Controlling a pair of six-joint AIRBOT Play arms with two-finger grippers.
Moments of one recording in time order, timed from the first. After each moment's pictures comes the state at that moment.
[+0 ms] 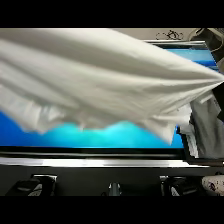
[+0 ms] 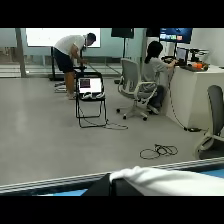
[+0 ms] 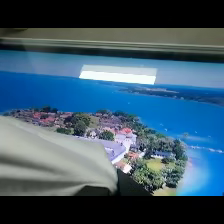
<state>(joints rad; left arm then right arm) -0.07 -0.77 1.87 1.34 -1.08 -1.53 0.18 -0.60 1.47 -1.43 1.30 1.62</state>
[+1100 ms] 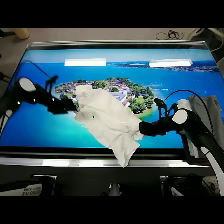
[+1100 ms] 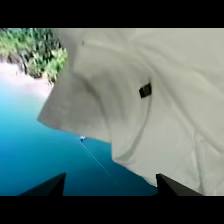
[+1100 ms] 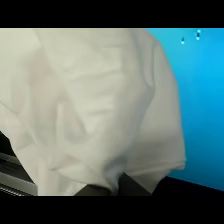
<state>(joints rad) -0.08 -1.40 1.16 1.05 -1.28 -1.50 0.18 -1.07 0.75 -1.06 1.11 1.57</state>
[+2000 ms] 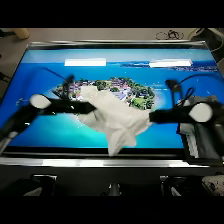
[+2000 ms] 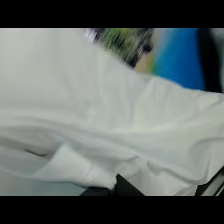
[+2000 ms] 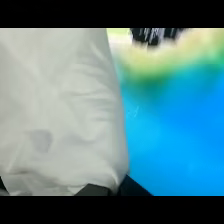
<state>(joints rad) -0.32 -1.14 1.10 0.72 -0.88 -1.20 0.18 -0.87 1.05 -1.34 1.15 1.53</state>
